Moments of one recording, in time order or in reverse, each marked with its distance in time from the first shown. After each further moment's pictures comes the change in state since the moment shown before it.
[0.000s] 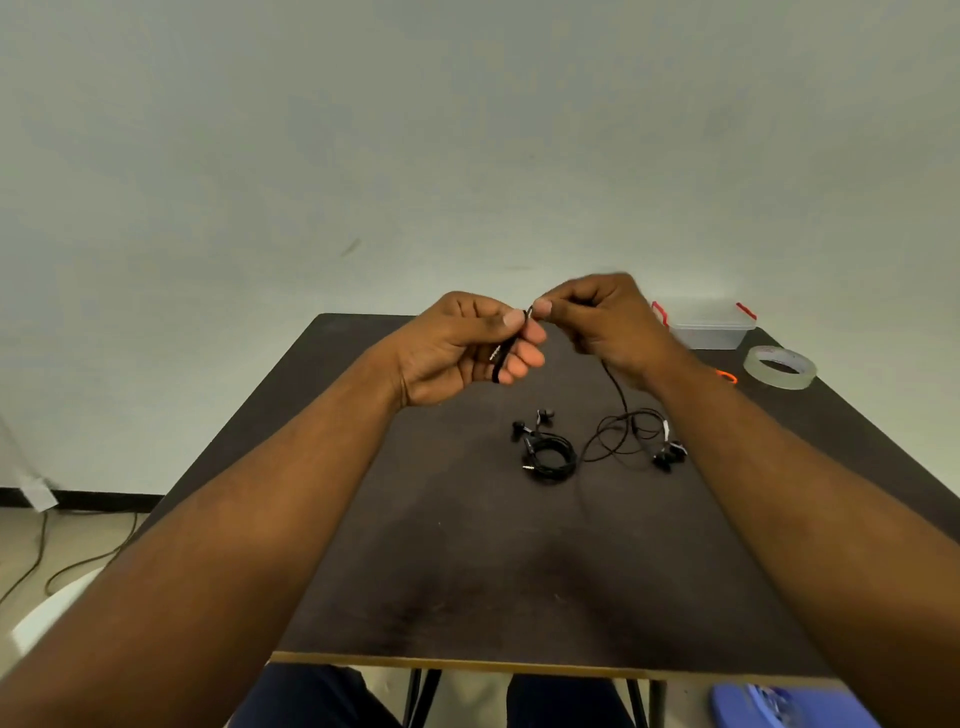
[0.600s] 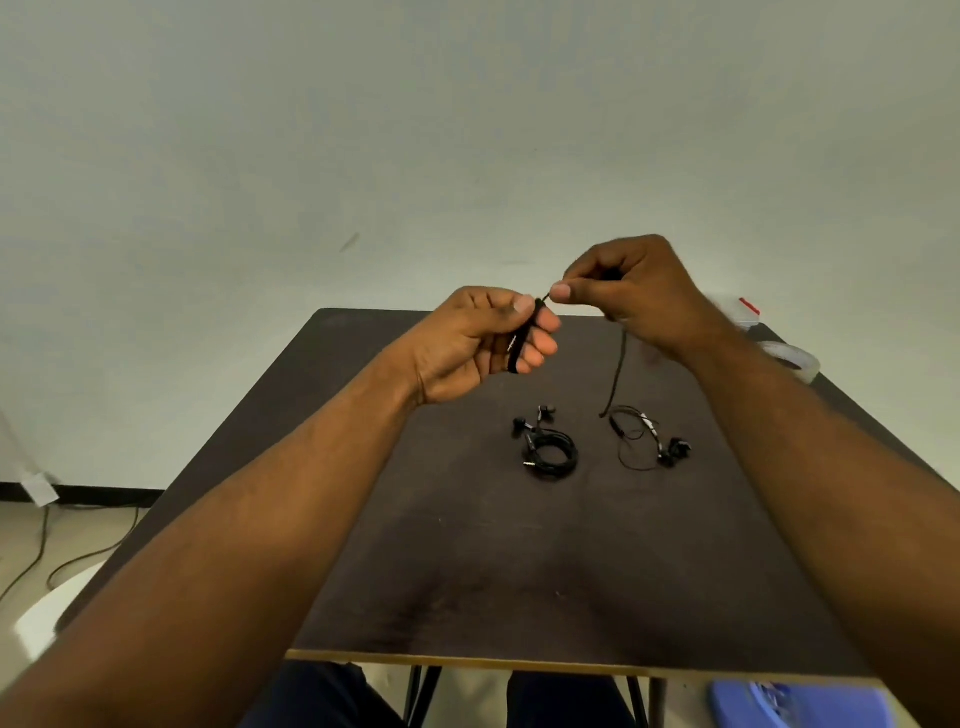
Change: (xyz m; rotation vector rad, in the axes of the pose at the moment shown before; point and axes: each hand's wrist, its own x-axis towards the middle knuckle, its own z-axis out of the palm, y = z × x) left_hand 0.008 -0.003 0.009 -0.037 0.026 0.026; right_hand 0.001 -0.027 -0.021 -0.163 -0.014 -0.105
